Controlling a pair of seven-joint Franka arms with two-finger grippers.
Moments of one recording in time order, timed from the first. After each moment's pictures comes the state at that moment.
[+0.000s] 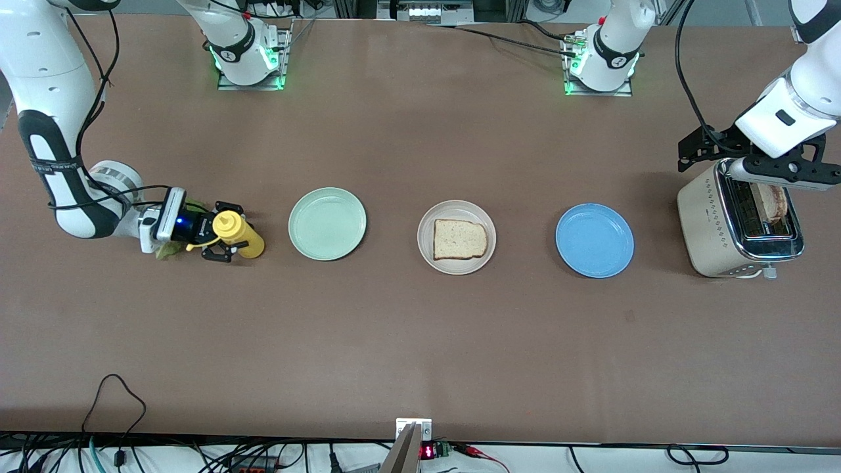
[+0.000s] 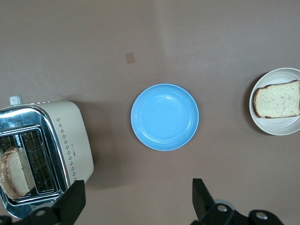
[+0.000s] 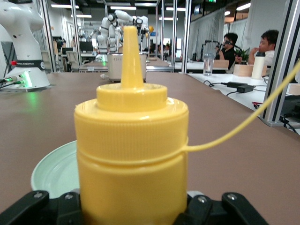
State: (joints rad) left arm -0.08 -0.06 0.02 -1.77 0.00 1.69 0.06; right arm -0.22 0.65 0.02 -1.95 1.32 1.74 -2.61
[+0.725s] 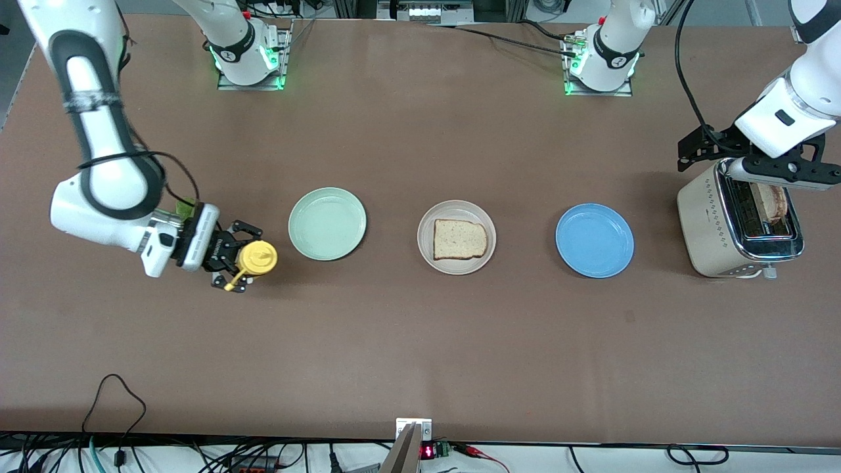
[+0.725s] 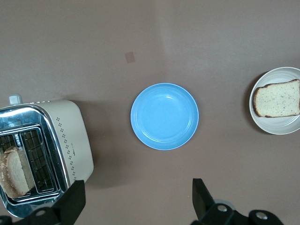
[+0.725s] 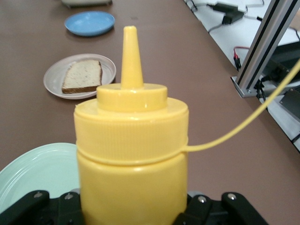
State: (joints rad) left arm -0.08 -0.06 0.02 -1.77 0.00 1.69 0.06; right arm 0.12 0.42 0.02 -1.84 1.02 2.26 -1.94
